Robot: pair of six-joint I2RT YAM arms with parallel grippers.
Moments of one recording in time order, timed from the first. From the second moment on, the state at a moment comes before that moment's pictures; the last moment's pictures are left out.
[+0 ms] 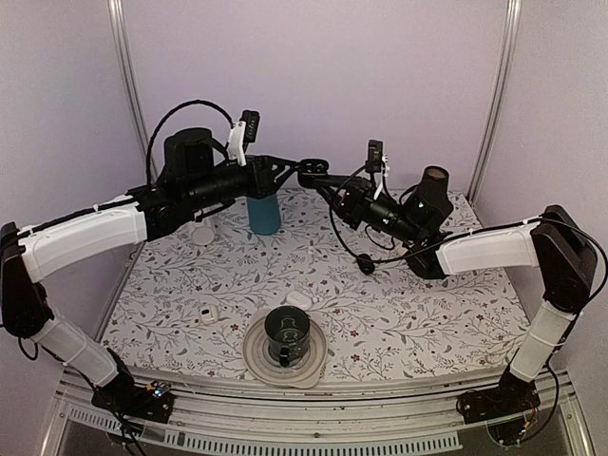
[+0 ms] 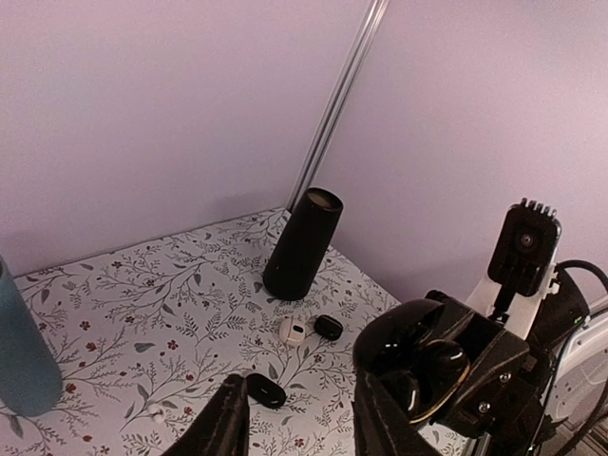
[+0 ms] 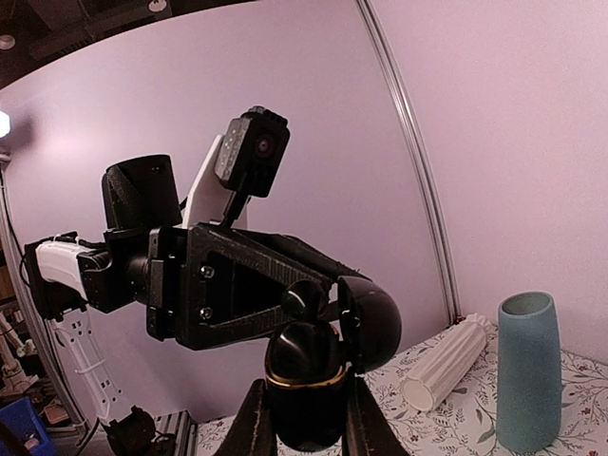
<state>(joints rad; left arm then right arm) -0.73 1.47 1.24 0.14 0.16 -0.35 0.75 1.74 1.01 1.14 -0.45 0.48</state>
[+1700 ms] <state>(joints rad) -0.76 1.39 1.23 0.11 0.02 -0.36 0.75 1.74 1.03 1.12 -0.44 0.46</state>
